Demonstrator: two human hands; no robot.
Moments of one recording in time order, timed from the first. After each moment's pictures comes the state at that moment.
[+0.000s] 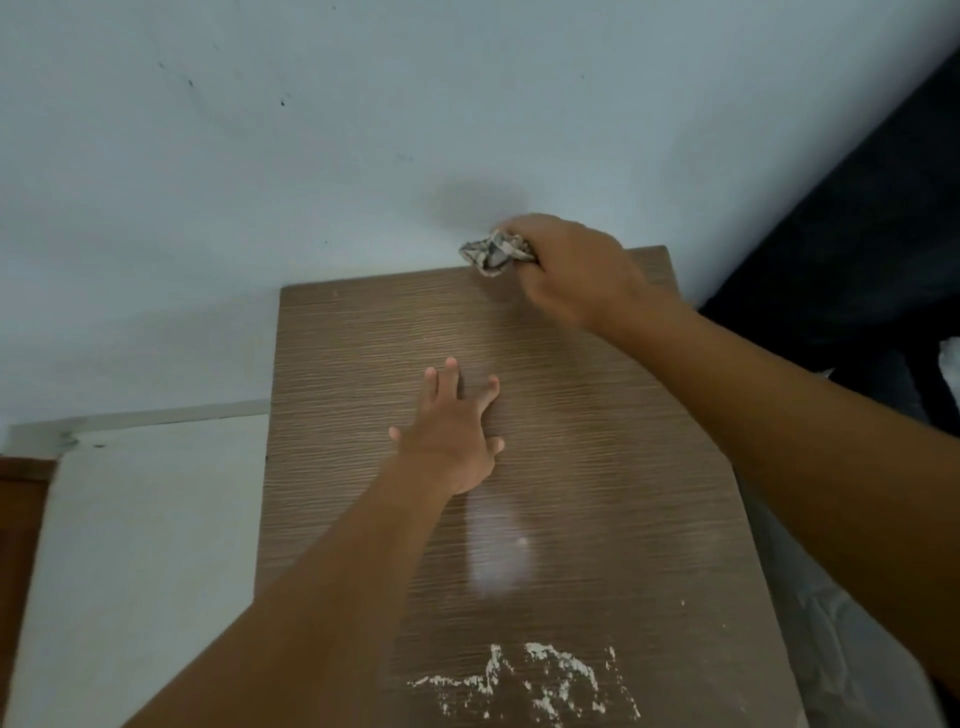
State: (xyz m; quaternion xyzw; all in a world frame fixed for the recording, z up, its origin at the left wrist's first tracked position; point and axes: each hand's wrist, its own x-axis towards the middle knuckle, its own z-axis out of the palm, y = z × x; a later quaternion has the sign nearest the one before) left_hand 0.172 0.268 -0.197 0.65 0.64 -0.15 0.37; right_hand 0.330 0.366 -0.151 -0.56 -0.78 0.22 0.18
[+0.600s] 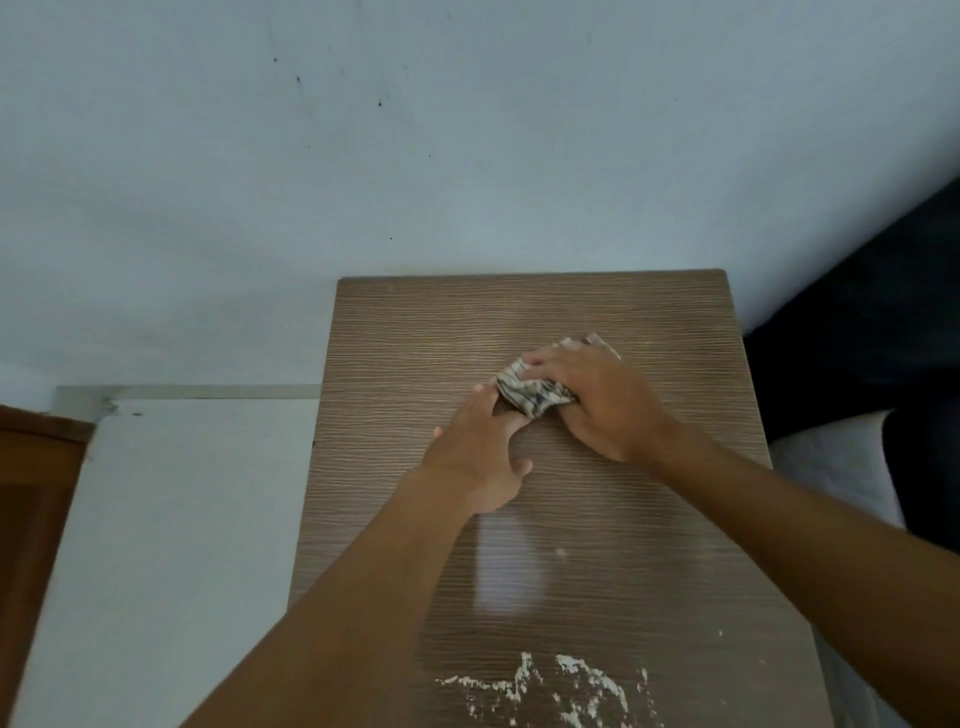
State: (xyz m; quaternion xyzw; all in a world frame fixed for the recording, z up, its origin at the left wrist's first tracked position) left_hand 0.148 0.258 -0.194 0.68 0.61 -0.12 0.39; right_hand 0.328 0.304 -0.233 -0.47 -0.83 0.27 0.11
